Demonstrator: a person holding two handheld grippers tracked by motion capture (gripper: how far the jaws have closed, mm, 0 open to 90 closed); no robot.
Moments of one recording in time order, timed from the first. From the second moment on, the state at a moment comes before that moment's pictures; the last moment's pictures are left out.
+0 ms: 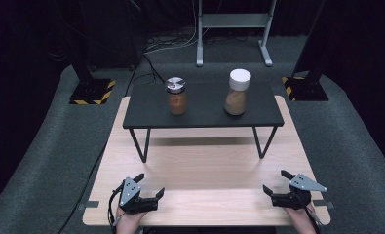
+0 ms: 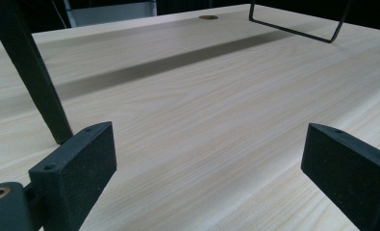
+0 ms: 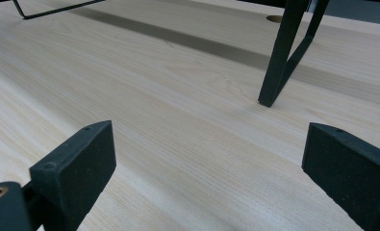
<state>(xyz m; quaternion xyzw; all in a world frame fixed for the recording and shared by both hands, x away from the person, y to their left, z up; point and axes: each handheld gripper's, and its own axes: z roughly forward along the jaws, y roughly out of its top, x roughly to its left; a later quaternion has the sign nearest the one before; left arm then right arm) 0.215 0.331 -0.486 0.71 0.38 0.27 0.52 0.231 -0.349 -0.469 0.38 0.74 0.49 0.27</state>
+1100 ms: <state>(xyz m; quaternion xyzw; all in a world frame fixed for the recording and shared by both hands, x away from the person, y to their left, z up) 0.216 0.331 -0.486 0.72 0.37 0.27 0.52 0.232 -0.350 -0.468 0.38 0.74 0.49 0.26</state>
